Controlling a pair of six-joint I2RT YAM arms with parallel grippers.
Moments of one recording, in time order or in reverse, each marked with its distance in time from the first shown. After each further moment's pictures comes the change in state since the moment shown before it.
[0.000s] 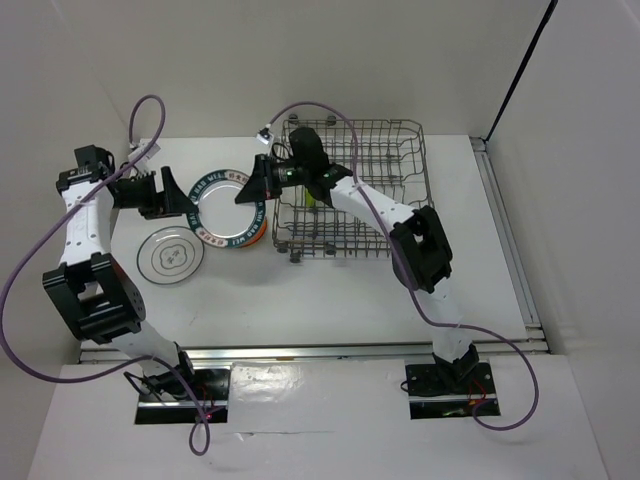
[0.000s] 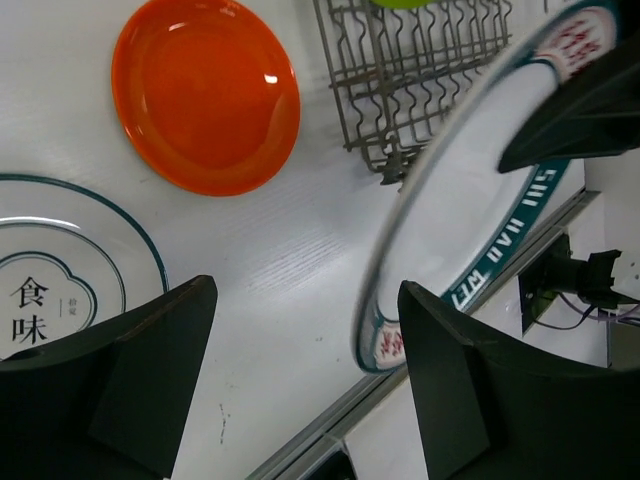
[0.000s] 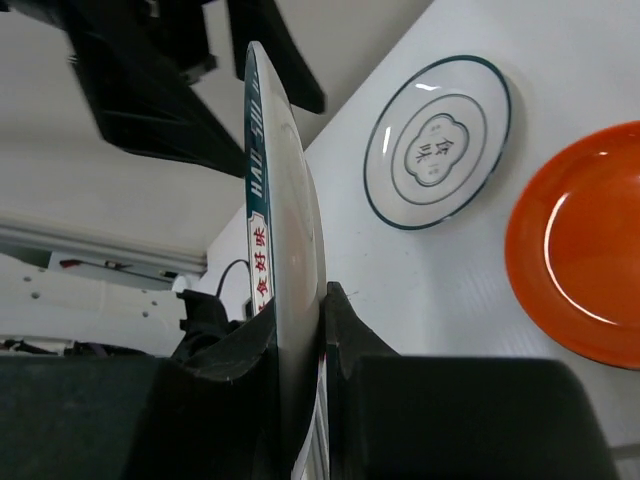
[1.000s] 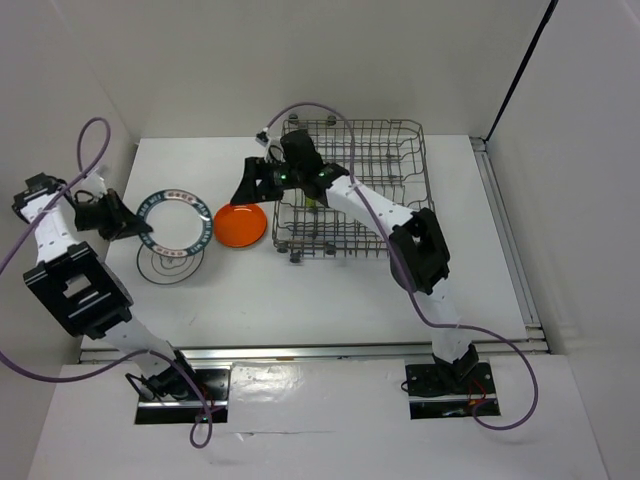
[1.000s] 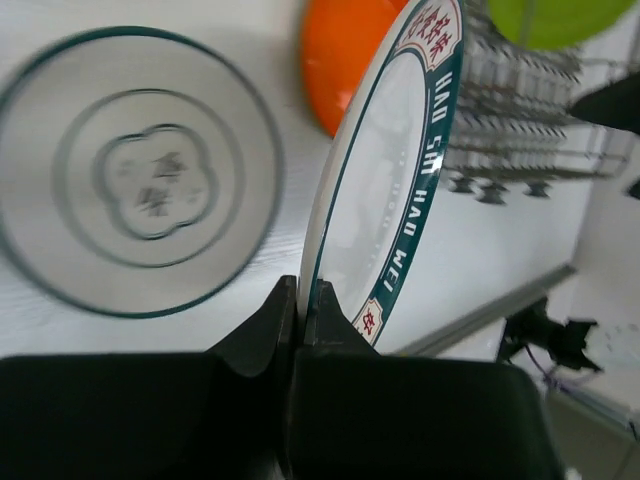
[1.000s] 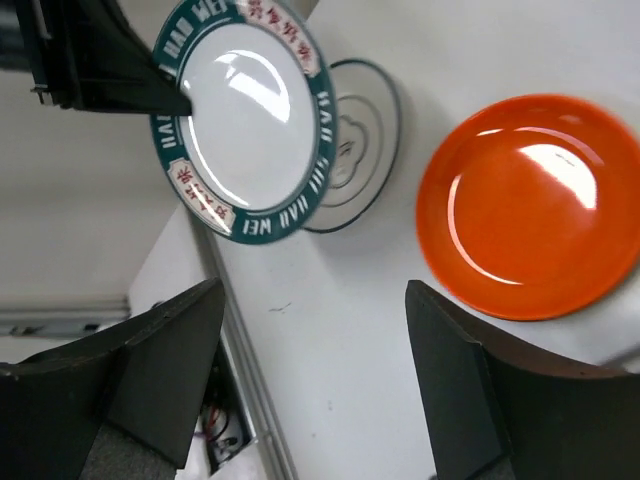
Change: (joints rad) left arm 0.243 0.089 -0.020 -0.097 -0.073 0.023; right arm 0.034 0.012 0.058 -0.175 0.196 -0.093
